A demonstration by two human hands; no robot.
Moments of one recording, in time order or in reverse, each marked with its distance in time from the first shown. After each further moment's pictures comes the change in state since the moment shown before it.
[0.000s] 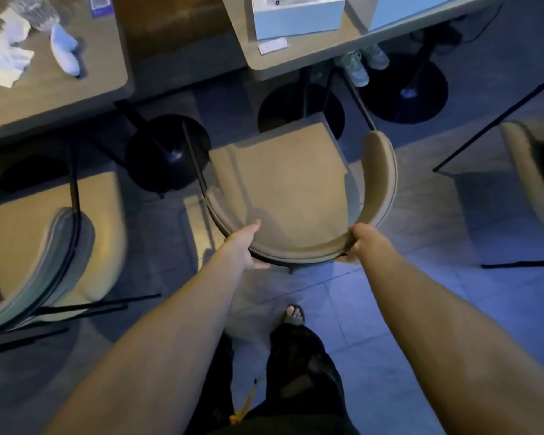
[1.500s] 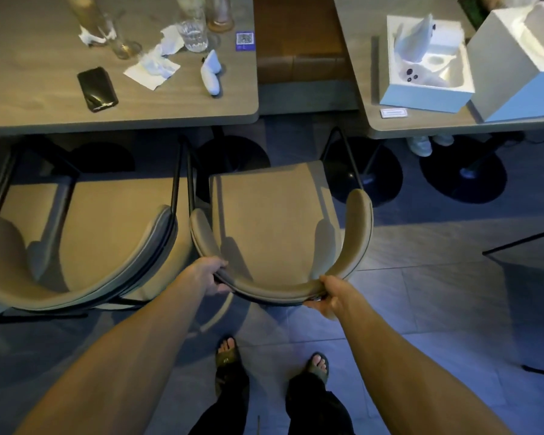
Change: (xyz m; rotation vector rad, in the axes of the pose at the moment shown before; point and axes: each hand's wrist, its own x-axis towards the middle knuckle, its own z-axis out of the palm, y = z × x) left_hand 0.064 0.077 -0.262 -0.122 0.079 -0.004; right_hand -0.046 0.109 0.215 -0.228 -0.151 -0.024
